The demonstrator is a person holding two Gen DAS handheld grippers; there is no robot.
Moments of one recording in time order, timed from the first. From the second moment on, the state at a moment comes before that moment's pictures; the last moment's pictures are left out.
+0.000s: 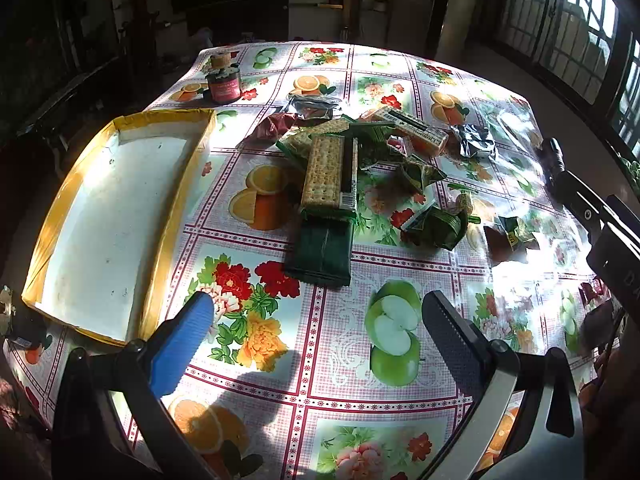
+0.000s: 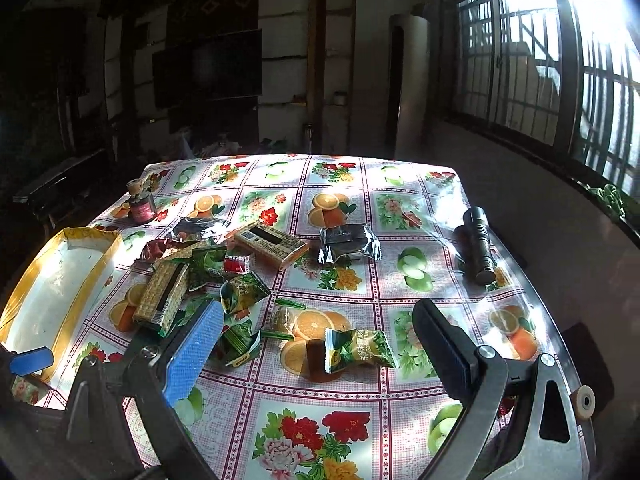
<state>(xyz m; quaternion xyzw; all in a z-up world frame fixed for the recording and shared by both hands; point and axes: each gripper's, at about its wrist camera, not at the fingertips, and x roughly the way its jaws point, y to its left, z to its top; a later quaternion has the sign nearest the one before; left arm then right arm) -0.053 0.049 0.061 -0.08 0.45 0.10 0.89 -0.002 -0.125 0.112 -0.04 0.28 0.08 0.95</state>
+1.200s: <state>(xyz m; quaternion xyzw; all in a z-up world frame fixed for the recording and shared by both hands) -0.023 0.077 0.048 -0.07 0.47 0.12 0.87 0.028 -0.130 0.067 0.03 0.39 0.26 0.88</state>
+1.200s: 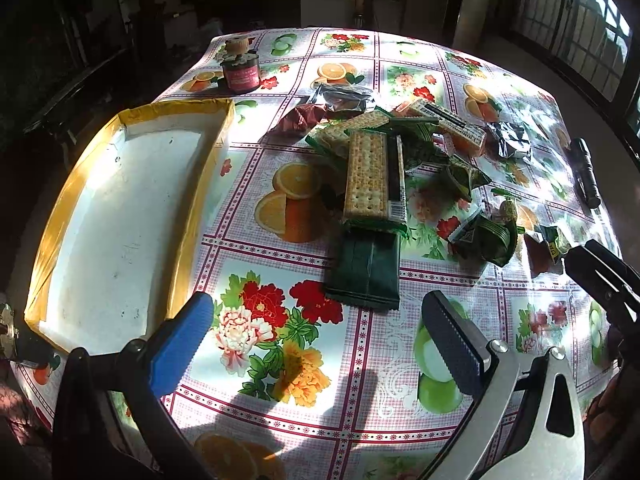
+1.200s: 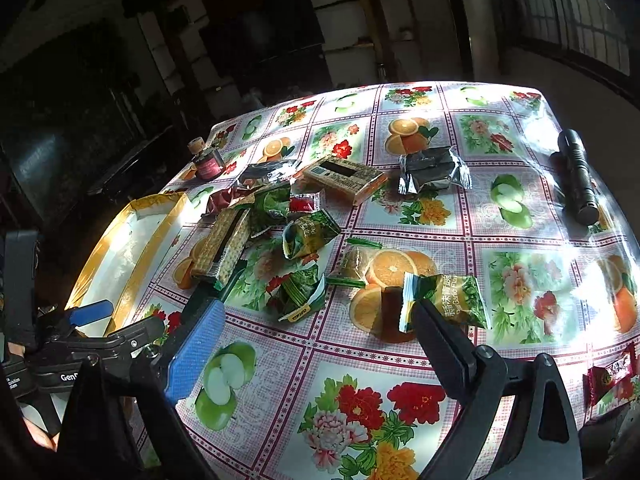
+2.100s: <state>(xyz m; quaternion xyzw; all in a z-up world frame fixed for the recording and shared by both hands) 0.080 0.078 0.026 -0.07 0.52 0.10 0.85 0.074 -0.073 0.021 -0.02 0.46 0.33 0.83</state>
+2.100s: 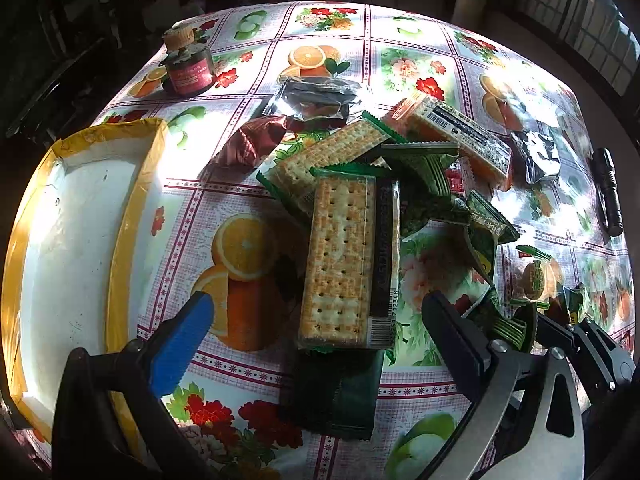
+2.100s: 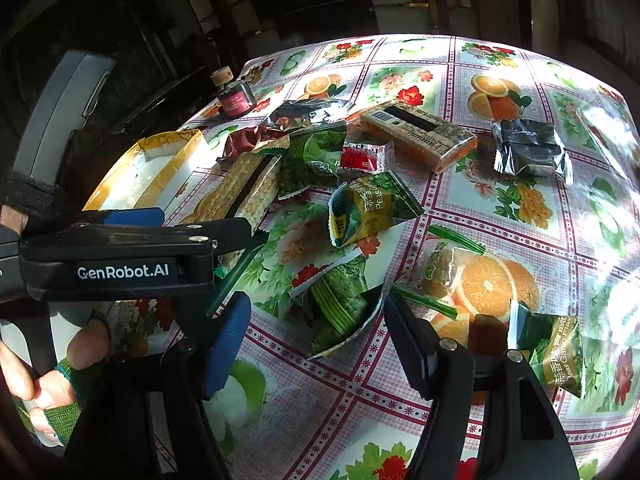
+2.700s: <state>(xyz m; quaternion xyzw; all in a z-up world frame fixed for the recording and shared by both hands) 0.075 0.085 0.019 -0.09 0.53 0.10 0.84 0.076 -0.080 0.018 0.00 0.46 0.32 0.83</state>
